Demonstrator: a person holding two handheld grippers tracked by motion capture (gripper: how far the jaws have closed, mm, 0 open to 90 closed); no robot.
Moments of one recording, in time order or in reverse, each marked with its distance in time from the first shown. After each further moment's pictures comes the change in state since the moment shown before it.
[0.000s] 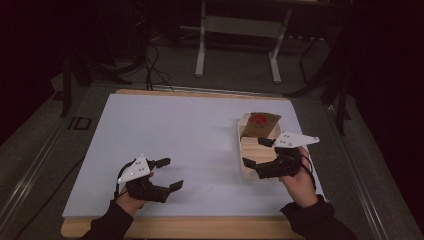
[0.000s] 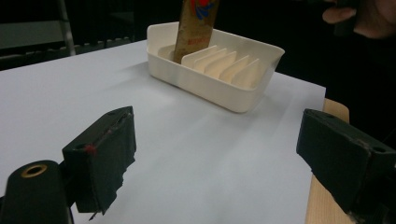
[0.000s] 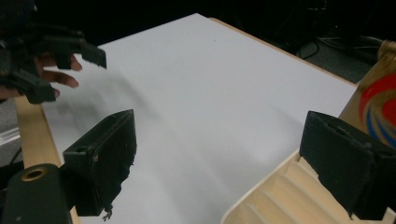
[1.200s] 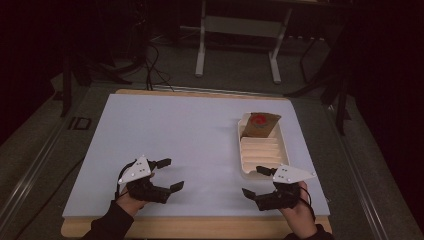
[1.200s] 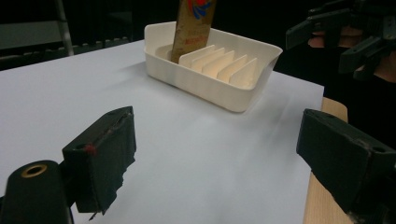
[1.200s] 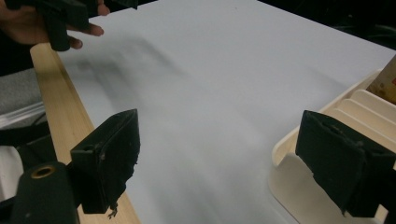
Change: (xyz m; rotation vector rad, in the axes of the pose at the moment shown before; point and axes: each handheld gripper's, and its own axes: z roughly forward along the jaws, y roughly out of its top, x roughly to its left) left arm -0.002 0.000 0.001 0.005 -0.004 0.006; right arm 0.038 -0.065 -0.008 0.024 0.019 -0.019
